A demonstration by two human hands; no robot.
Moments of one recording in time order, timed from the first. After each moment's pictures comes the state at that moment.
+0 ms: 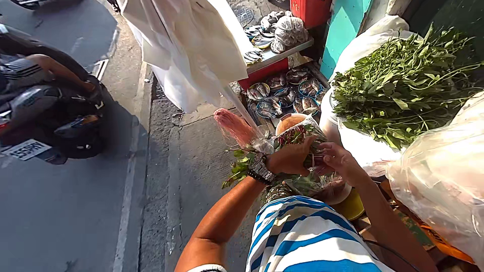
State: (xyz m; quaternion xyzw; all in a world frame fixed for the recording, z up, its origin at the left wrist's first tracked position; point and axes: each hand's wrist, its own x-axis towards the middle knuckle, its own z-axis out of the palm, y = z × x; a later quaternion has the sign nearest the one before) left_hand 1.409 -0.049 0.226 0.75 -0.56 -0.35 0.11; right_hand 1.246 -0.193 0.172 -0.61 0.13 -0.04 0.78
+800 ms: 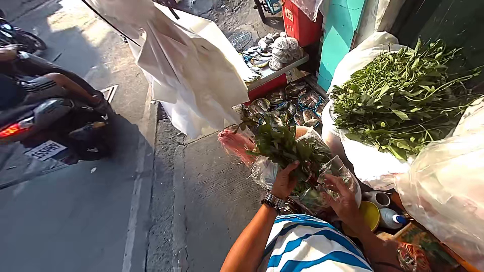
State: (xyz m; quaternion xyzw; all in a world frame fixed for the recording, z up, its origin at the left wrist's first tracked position) left_hand 1.405 -0.031 0.131 0.43 0.03 -0.38 0.82; right_hand 1.225 -0.143 0.090 -0.76 0.16 -0.27 0.57
